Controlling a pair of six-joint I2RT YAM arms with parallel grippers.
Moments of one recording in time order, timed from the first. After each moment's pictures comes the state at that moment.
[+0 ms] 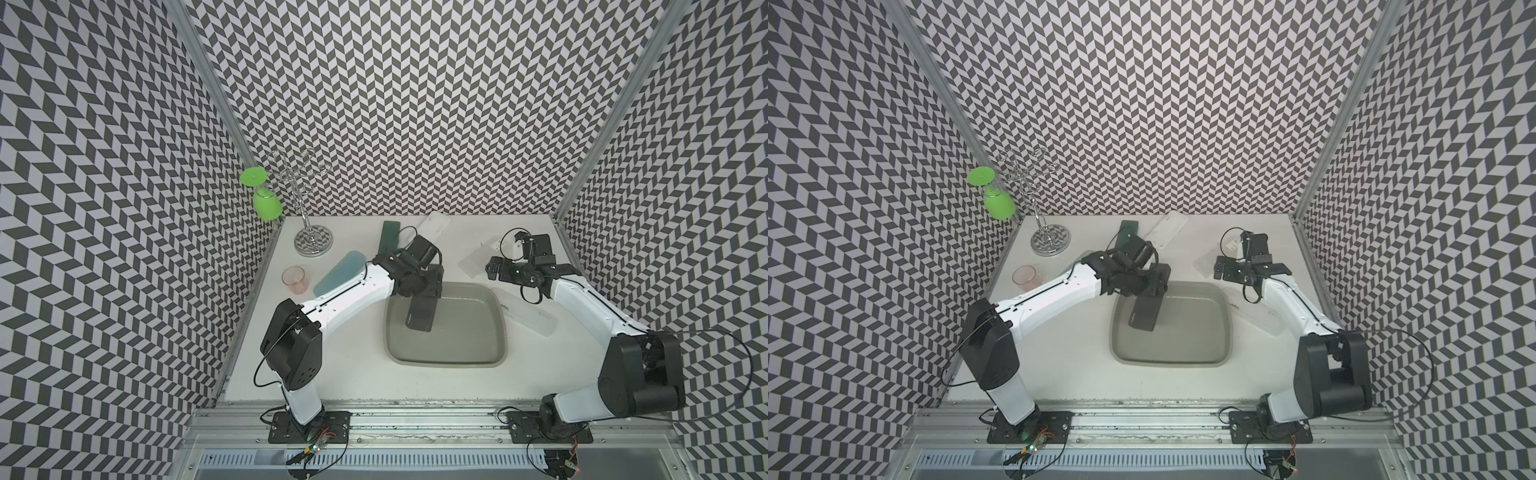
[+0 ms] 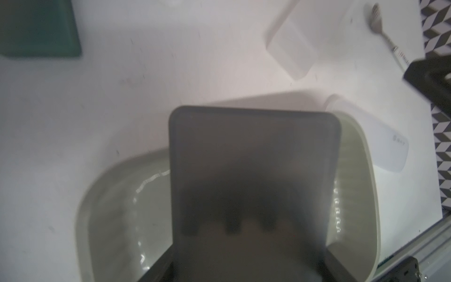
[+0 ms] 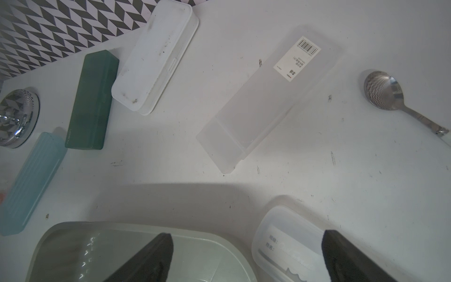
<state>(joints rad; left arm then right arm) -0.79 1.74 1.44 -0.74 0.05 -0.61 0.12 1.45 1.03 -0.44 -0.12 0.30</state>
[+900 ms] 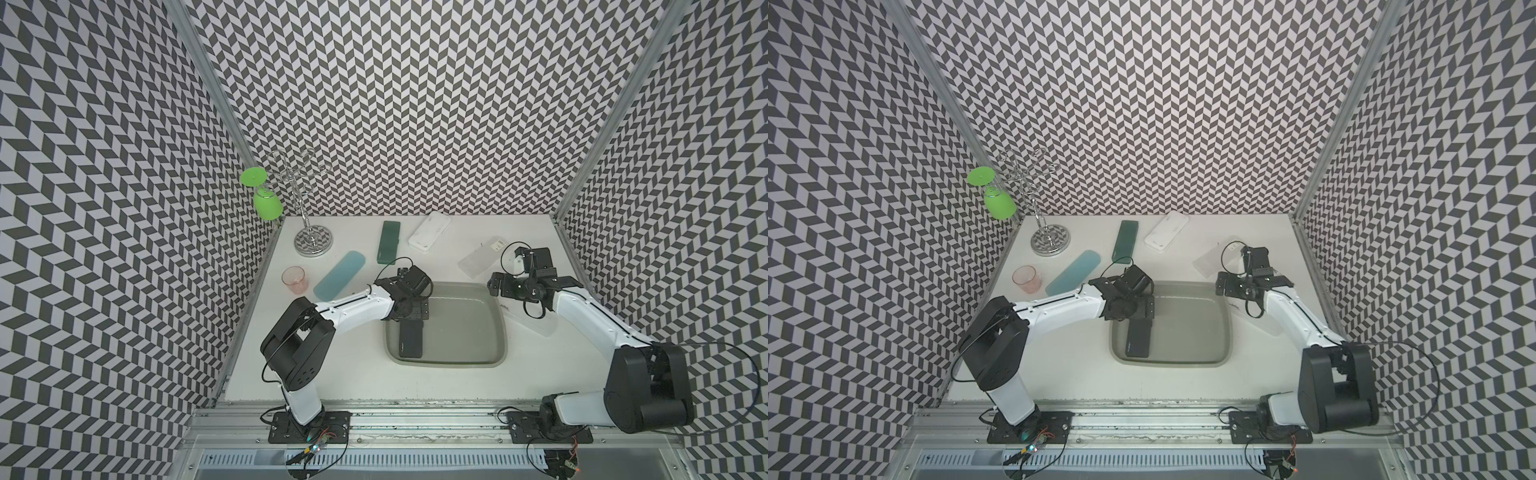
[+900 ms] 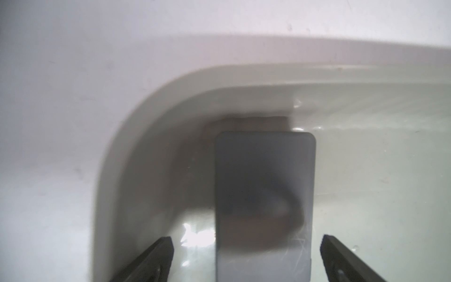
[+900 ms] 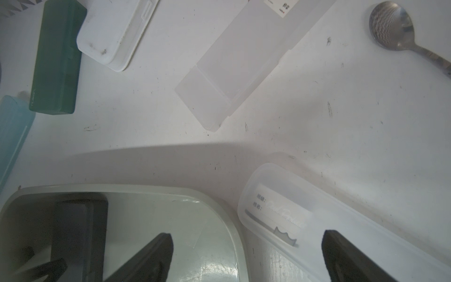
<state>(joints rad) -0.78 1.74 1.18 -0.62 -0.19 -0.71 0.12 1.39 0.91 -0.49 -0.13 0.27</state>
